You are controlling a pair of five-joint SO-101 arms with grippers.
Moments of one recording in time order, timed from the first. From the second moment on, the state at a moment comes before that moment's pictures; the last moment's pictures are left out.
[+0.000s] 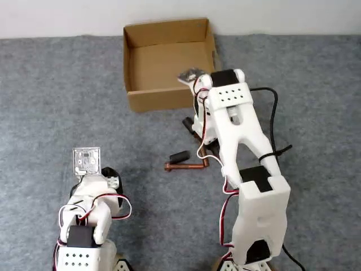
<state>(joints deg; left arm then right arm) -2.2 -94.5 97.3 53.0 12.4 -16.7 28.3 -24.8 100.5 19.7</state>
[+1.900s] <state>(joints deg) 12.5 -92.6 85.4 55.7 12.4 -1.5 -32.8 19.9 100.4 5.1</state>
